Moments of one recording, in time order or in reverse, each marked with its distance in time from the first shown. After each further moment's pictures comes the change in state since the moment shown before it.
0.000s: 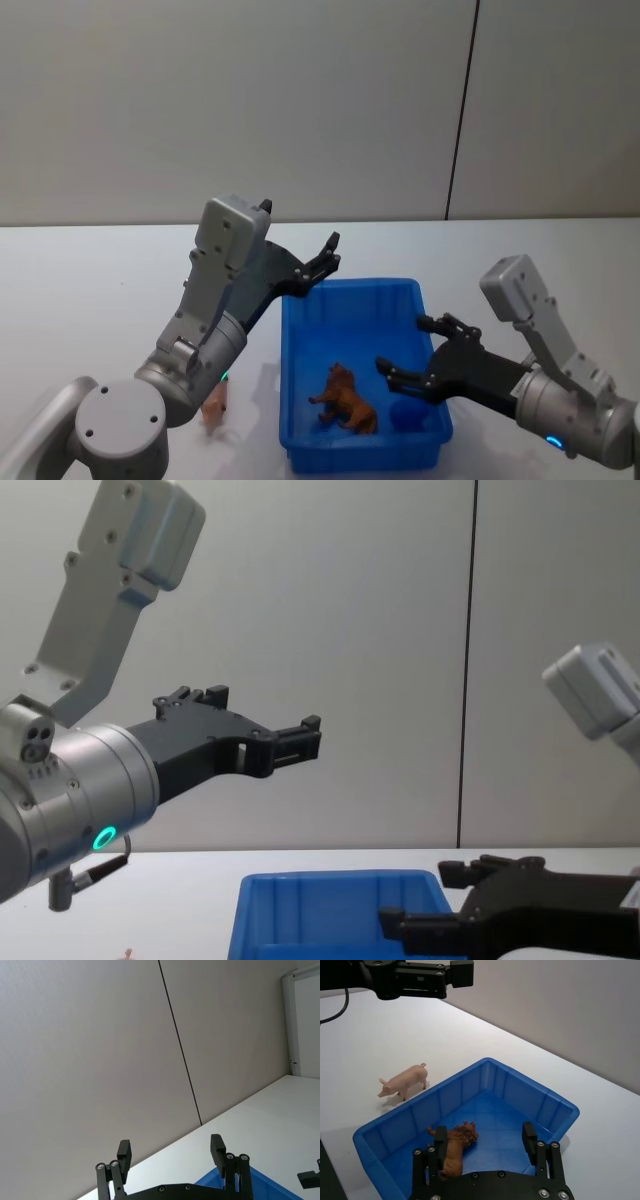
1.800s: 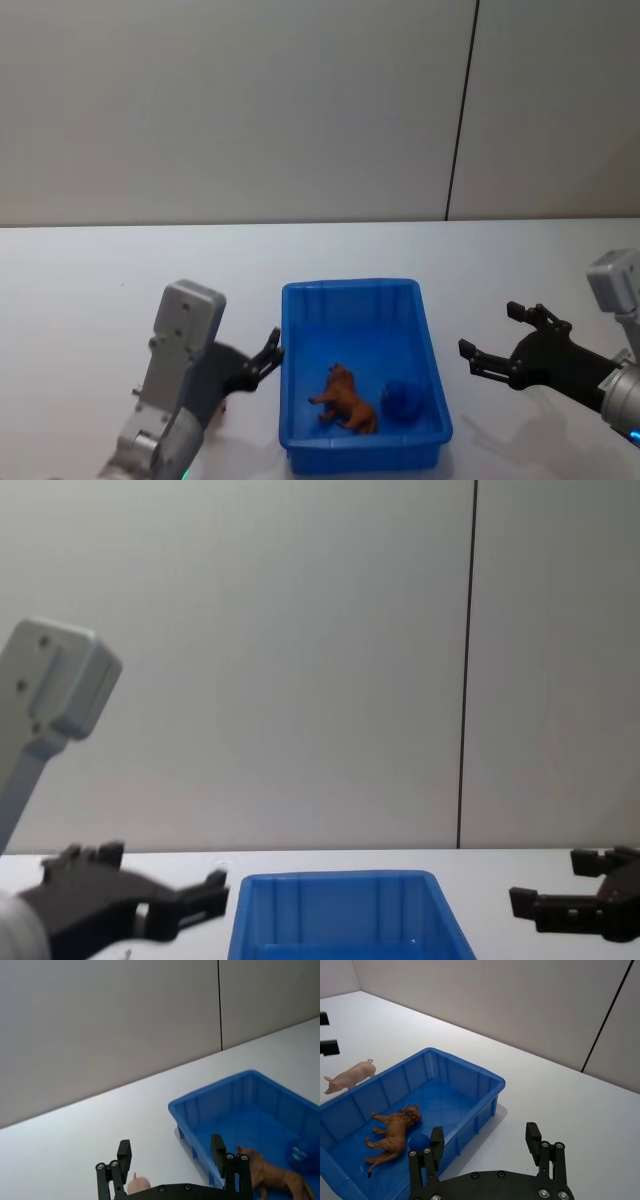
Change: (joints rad) left arm 0.213 0.101 0.002 -0.122 -0.118 0.138 0.221; right arm -0.050 0.118 0.100 0.006 0.137 -0.046 -0.048
